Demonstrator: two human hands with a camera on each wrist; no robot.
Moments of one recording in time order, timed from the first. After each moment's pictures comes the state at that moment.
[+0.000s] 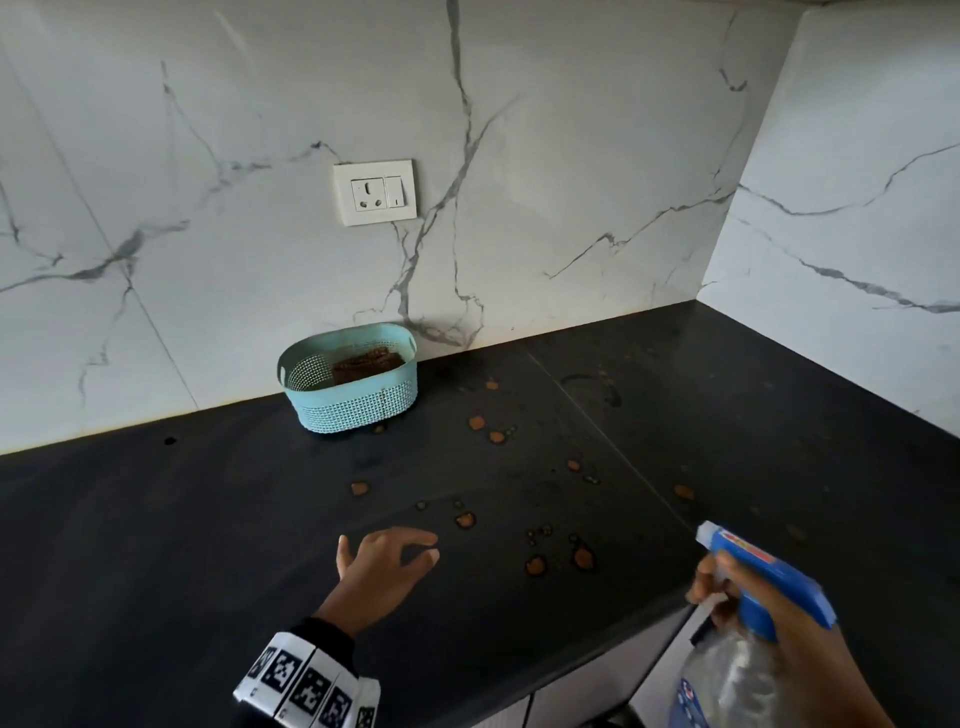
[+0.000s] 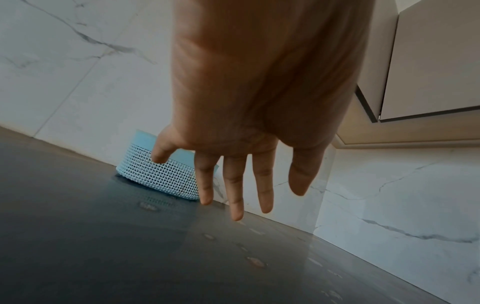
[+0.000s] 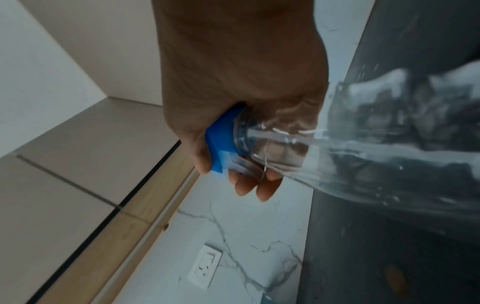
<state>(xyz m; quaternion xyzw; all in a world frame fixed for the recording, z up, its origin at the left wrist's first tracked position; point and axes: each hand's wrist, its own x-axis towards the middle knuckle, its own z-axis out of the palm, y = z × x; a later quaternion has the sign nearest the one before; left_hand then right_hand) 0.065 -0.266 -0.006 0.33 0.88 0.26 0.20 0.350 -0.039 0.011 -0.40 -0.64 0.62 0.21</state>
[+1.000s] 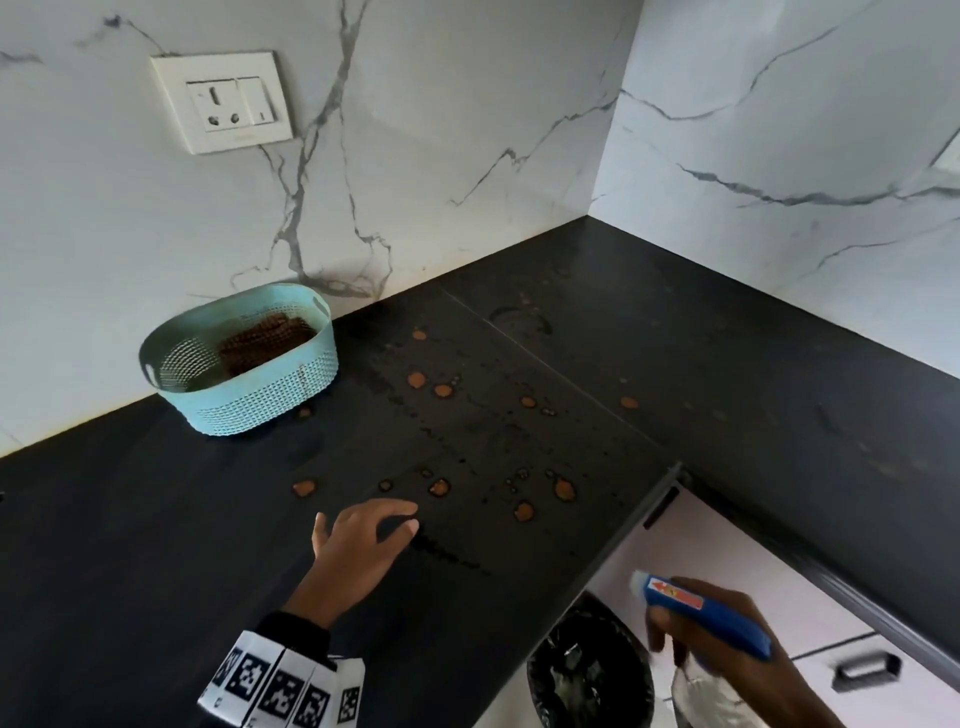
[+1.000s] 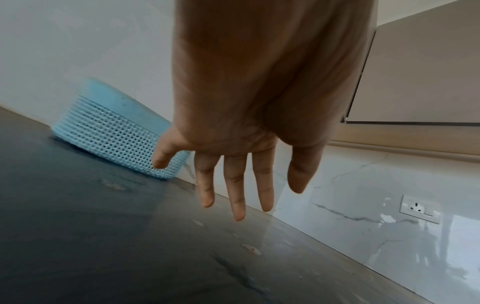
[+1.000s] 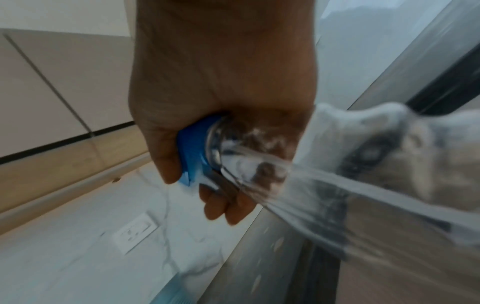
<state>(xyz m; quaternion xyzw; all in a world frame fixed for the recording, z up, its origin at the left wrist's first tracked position) -0.001 -0.257 -0.032 0.46 0.81 0.26 0.25 0.332 -0.165 -0.025 -0.49 -0.58 0.60 0.26</state>
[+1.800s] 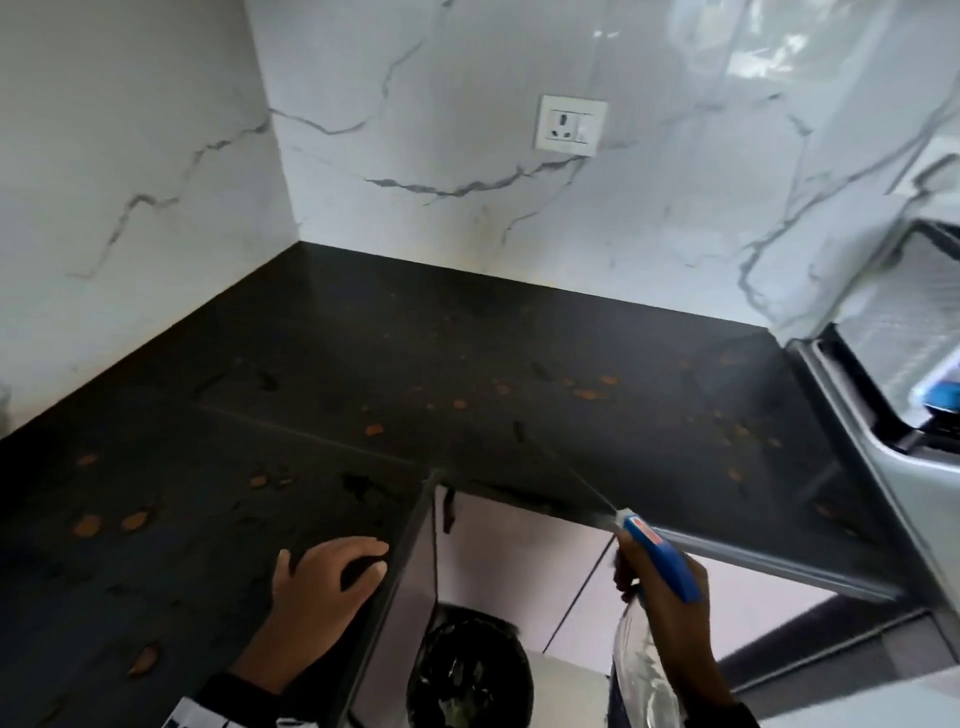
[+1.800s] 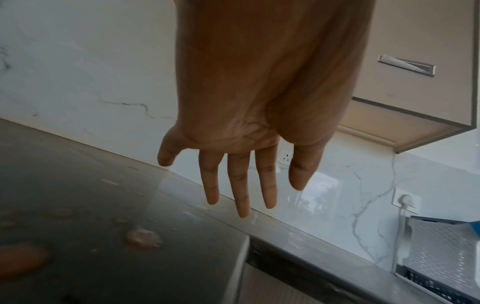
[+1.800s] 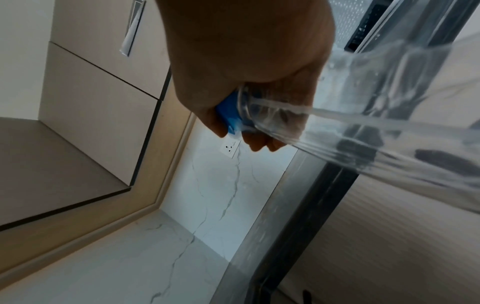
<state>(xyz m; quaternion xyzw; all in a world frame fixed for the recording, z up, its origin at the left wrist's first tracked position) 0.156 -0.111 -0.029 0.68 0.66 0.15 0.30 0.473 -0.156 -0.033 -0.63 -0.40 0.32 0.58</state>
